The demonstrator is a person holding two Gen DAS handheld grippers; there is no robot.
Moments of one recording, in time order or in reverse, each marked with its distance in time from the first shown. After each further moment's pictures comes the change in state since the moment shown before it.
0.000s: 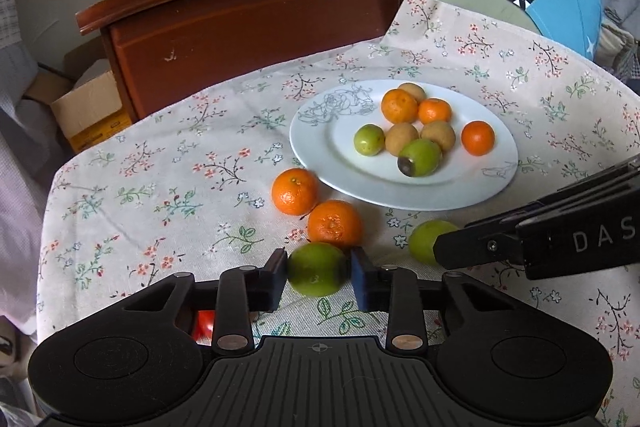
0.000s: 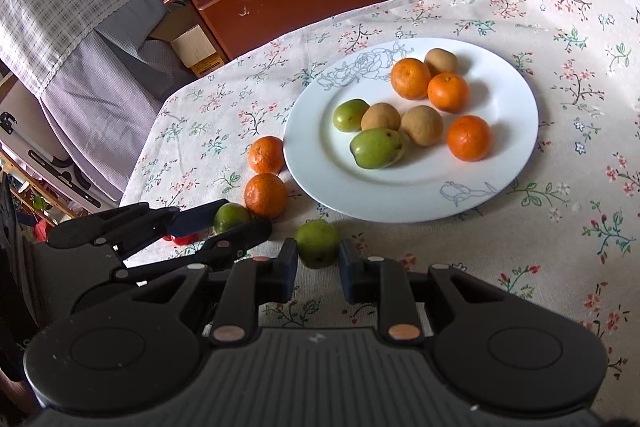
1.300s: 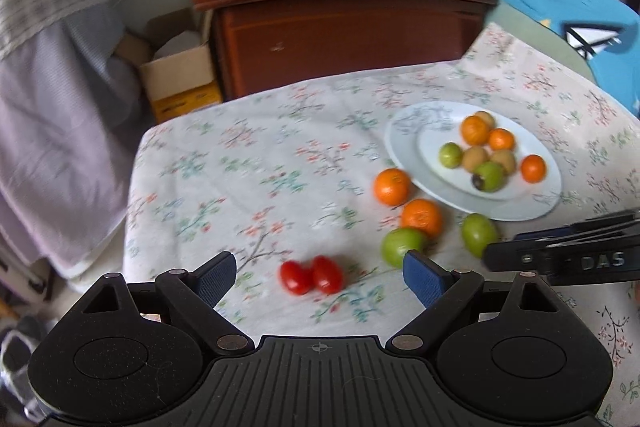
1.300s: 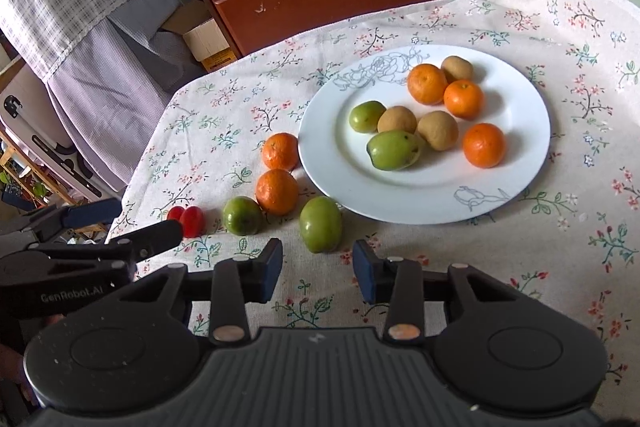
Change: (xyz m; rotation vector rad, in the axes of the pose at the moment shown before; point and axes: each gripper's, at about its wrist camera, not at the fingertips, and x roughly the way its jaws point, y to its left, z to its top) left arm -0.047 0.042 -0.004 -0.143 0.010 0.115; right arm 0.003 0.009 -0.003 -0.048 -0.008 -0.003
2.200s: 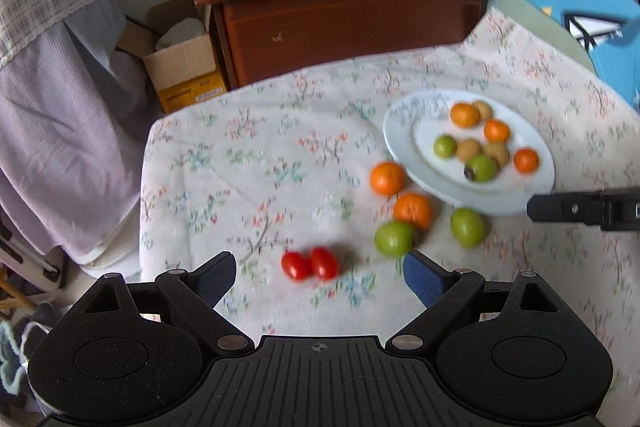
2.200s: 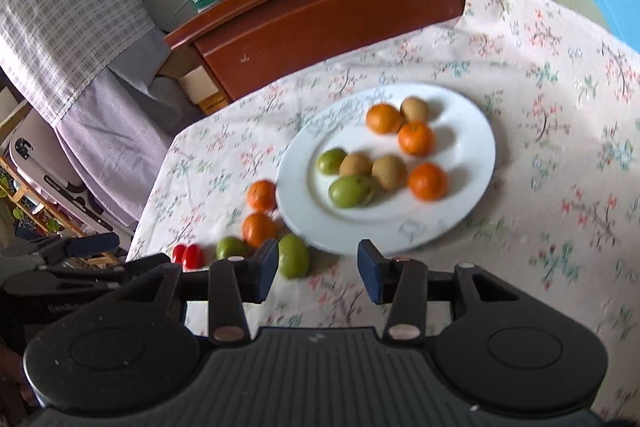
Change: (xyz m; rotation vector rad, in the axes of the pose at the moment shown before) left arm -0.016 -0.003 0.014 -0.002 0.106 0.031; right arm -0.045 -0.026 0.010 0.047 -0.065 0.036
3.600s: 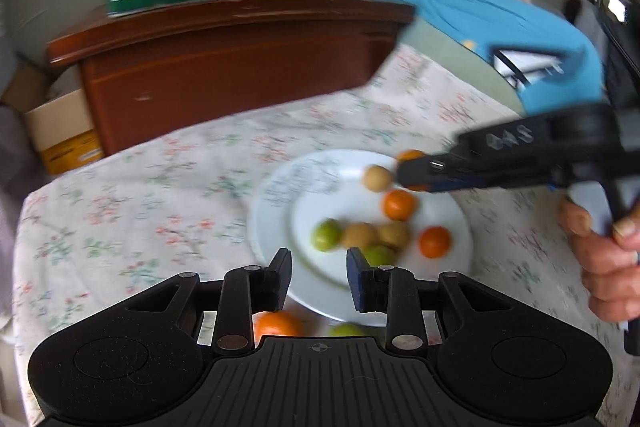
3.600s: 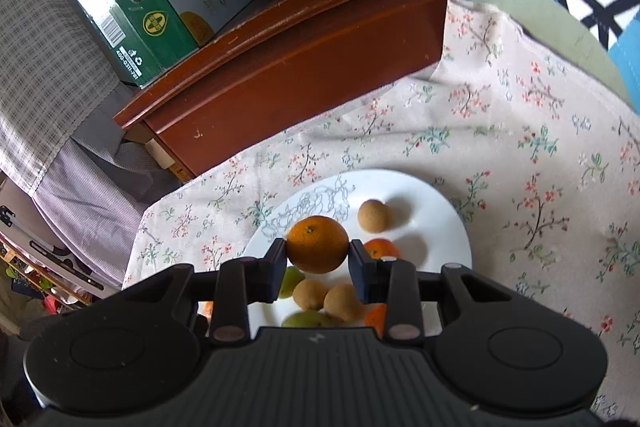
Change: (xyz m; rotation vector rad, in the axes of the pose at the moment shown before) left arm 0.047 -0.066 0.056 0.056 -0.106 -0.264; right arm 0.034 -0.053 0.086 0.108 -0.046 0.006
